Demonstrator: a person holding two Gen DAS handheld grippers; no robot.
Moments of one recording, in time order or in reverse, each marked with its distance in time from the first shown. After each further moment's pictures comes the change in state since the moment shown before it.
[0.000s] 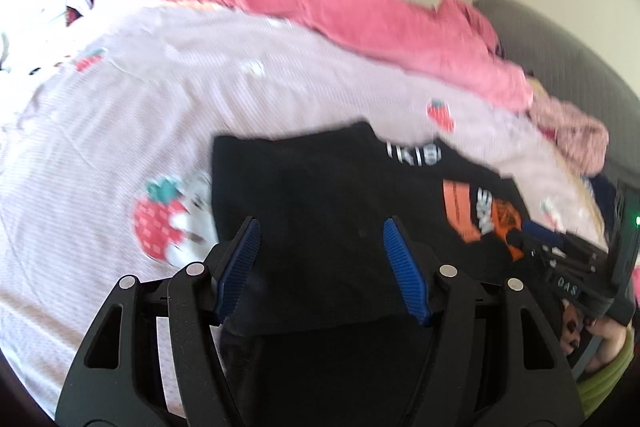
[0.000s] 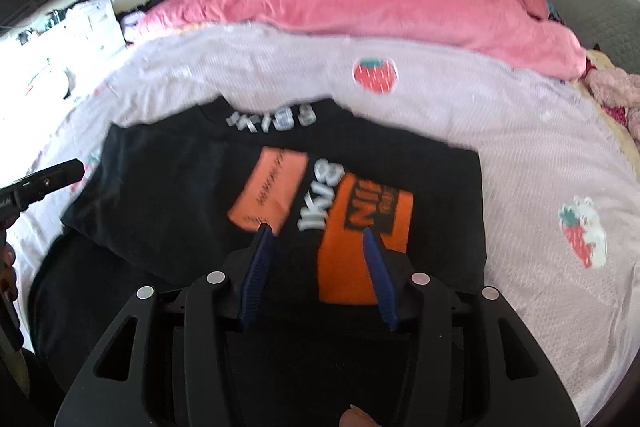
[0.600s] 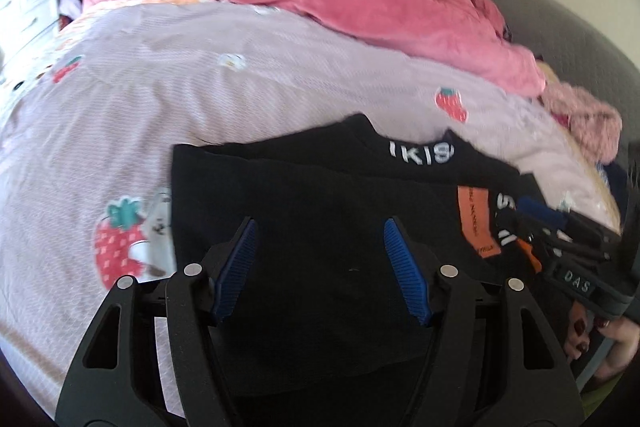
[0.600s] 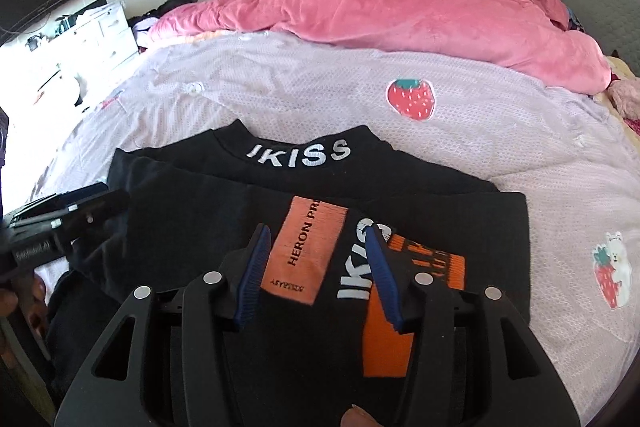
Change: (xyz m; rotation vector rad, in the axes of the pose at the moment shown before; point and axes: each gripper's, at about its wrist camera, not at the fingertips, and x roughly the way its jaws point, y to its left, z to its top) left arm 0.054 -0.026 0.010 0.070 0.069 0.039; right arm 0.045 0.012 0.029 0.004 0.038 0.054
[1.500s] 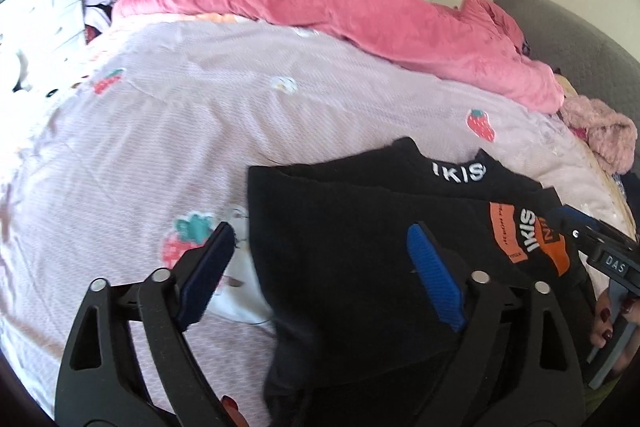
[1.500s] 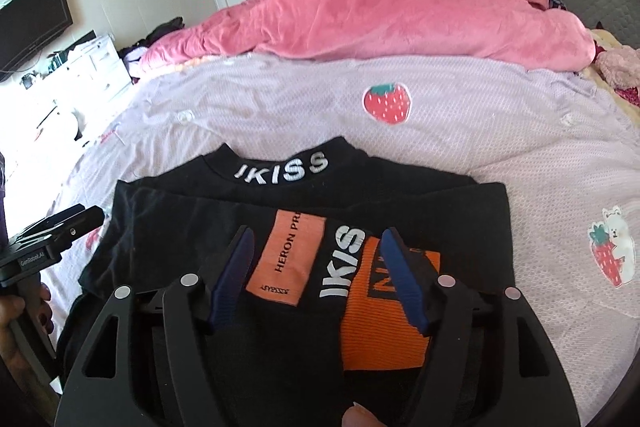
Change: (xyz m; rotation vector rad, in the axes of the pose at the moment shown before) left arm -0.035 0.040 0.003 -0.035 -0.081 0.082; right arm -0.031 -0.021 -0.004 0.095 -0.089 0.017
